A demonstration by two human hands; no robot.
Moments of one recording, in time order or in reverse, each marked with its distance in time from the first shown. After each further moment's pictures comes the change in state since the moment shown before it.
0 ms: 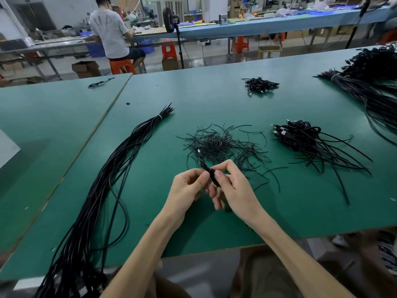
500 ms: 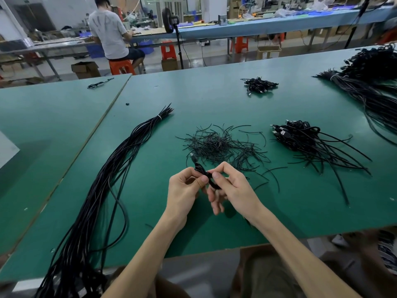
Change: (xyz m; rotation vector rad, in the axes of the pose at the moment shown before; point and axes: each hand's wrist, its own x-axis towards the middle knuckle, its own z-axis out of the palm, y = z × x) left_hand -0.001 -0.006 0.005 -0.047 0.150 0.047; right_hand 0.003 -0.002 -0.005 0.180 -0.161 0.075
